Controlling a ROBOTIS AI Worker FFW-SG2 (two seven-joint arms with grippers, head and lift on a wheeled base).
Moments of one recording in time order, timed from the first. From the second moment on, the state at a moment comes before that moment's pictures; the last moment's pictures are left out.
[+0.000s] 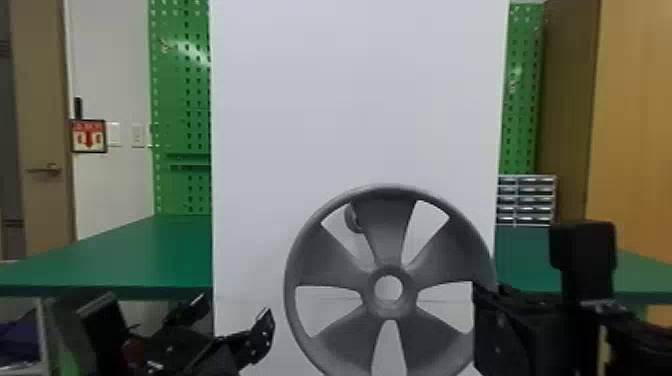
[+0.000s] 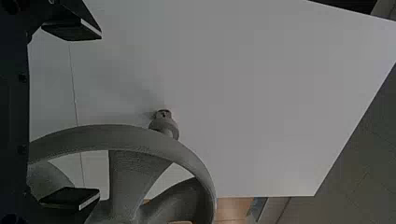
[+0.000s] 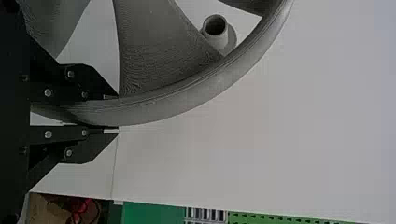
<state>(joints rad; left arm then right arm) -0.15 0.16 -0.06 -2.14 0.41 0.41 -0.23 -0.39 -0.12 -0.01 -2.28 -0.20 1.12 0.00</state>
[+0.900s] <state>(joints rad) -0.14 0.16 -0.06 -2.14 0.41 0.41 -0.22 -0.47 -0.09 0.01 -2.28 -0.17 1.16 0.00</state>
